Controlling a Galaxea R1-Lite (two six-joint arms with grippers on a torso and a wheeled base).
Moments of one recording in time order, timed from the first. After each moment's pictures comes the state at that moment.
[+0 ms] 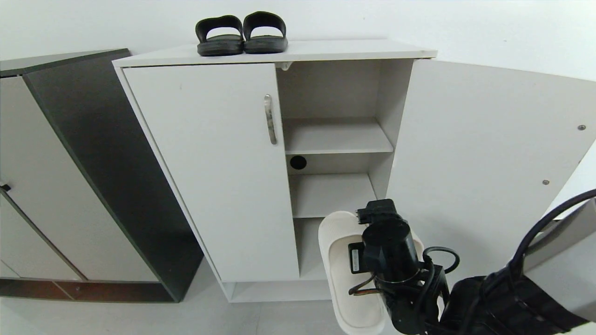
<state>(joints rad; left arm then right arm) 0.00 0.00 0.00 0.00 -0.05 0.03 0.89 2.02 -0.82 -0.83 -0.77 0.23</state>
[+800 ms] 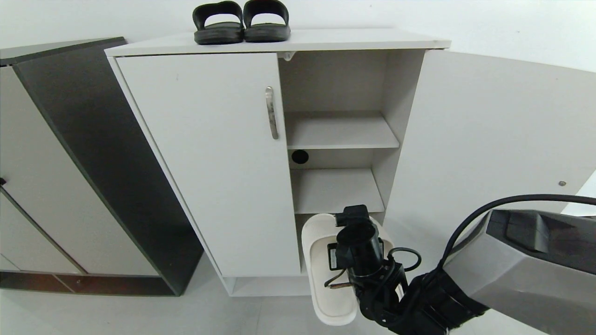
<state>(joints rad) 0.00 0.00 0.00 0.00 -0.05 0.03 0.86 2.22 -0.98 -0.90 -0.71 0.24</state>
